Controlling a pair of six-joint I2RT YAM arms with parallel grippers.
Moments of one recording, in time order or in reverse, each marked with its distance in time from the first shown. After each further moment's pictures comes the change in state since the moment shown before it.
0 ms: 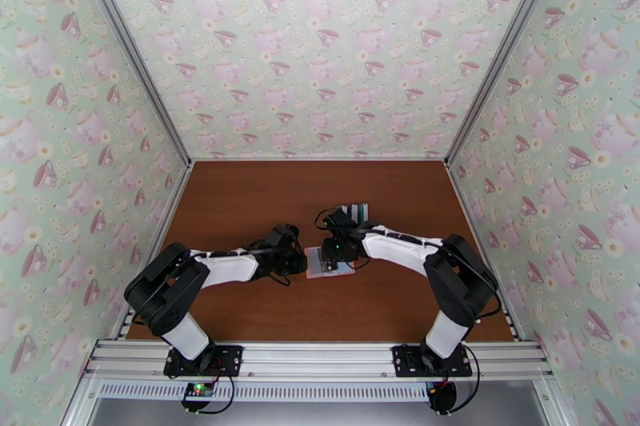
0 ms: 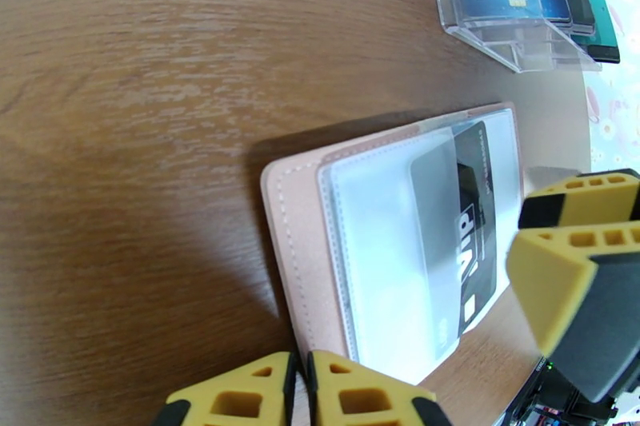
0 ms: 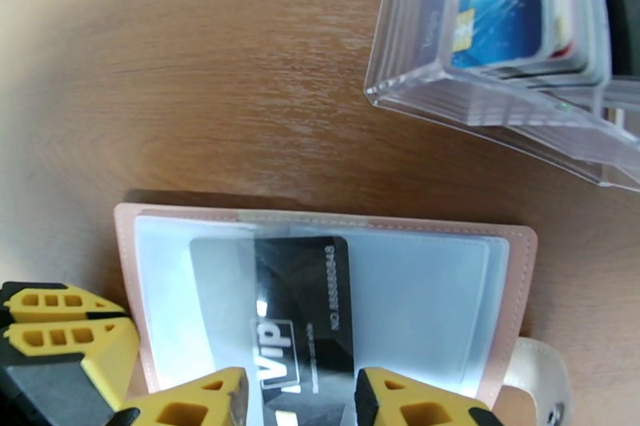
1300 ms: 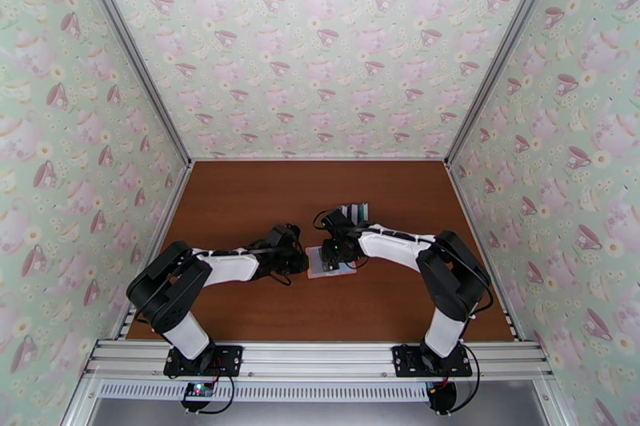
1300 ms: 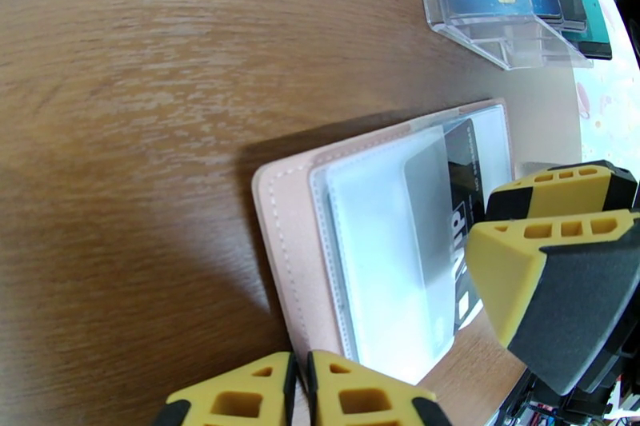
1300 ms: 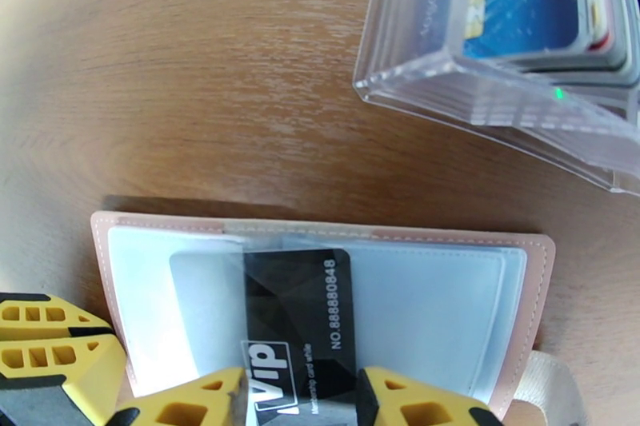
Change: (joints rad) left arm 0.005 0.016 0.000 0.030 0.031 0.000; right arm 0.000 0.033 0.014 -0.014 0.014 -0.007
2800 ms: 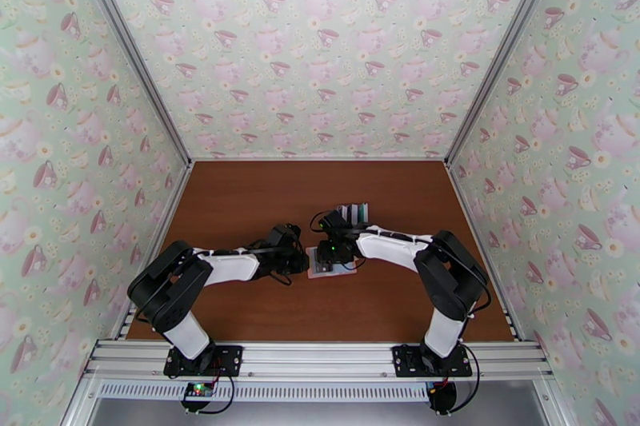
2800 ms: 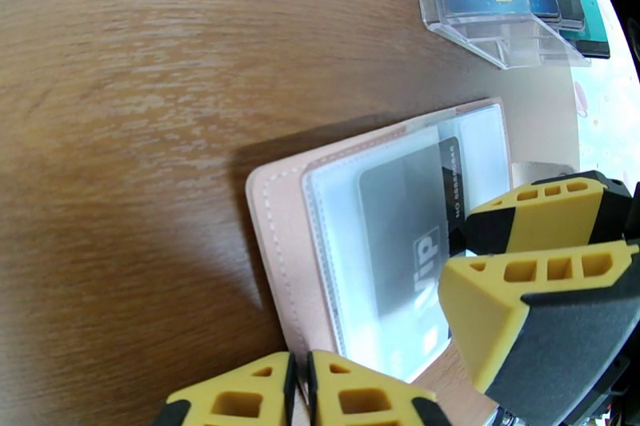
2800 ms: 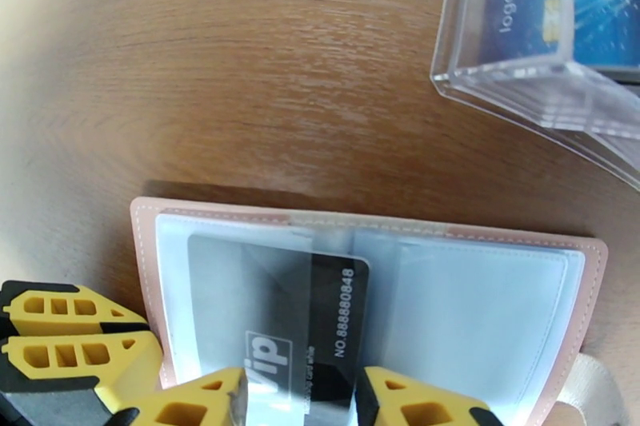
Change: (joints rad) left arm 0.001 0.005 0.003 0.006 0.008 0.000; right arm 0.018 0.011 0.000 0.035 -0.051 0.004
